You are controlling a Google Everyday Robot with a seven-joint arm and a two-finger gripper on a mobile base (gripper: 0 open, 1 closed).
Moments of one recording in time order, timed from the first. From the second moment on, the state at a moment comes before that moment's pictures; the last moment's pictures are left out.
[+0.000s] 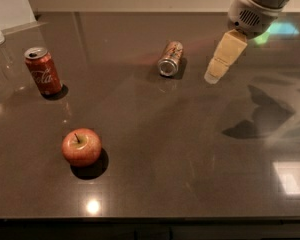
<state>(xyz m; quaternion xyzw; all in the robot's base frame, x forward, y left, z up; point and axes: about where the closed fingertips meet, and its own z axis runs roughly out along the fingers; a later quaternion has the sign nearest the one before) 0.569 -0.185 0.952 -0.48 0.86 0.01 0.16</state>
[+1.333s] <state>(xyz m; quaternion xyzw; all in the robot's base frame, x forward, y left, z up) 0.678 -0.173 0.915 -0.35 0.93 -0.01 0.11</state>
